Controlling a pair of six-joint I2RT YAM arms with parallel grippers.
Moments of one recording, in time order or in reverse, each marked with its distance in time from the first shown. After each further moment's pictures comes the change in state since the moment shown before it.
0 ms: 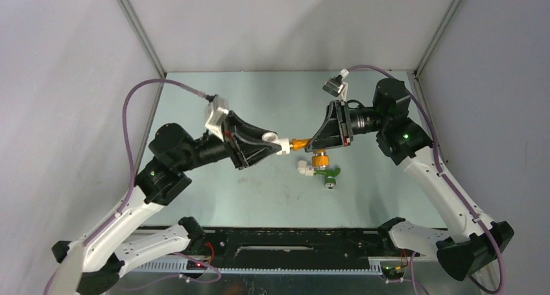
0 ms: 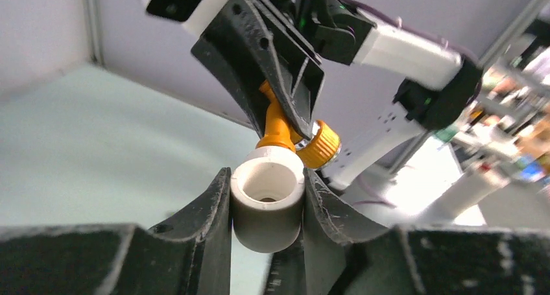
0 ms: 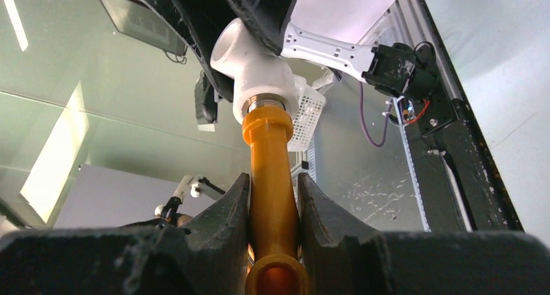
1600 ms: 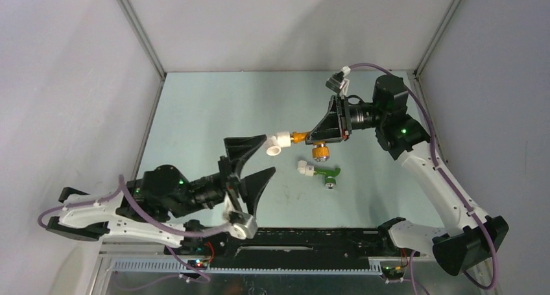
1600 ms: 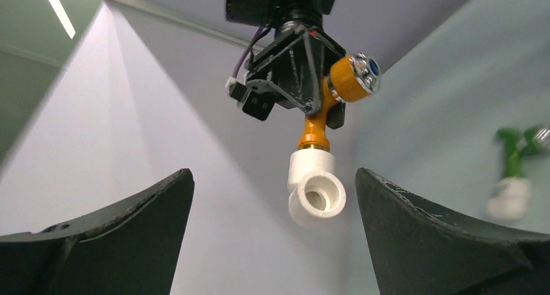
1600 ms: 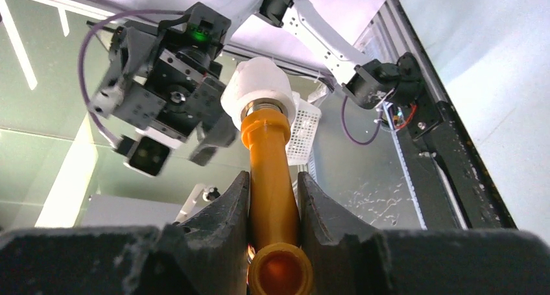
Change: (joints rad) left arm -0.782 -0.083 0.054 -0.244 -0.809 1.801; right arm -0.039 0.038 0.000 0.023 0.016 0.051
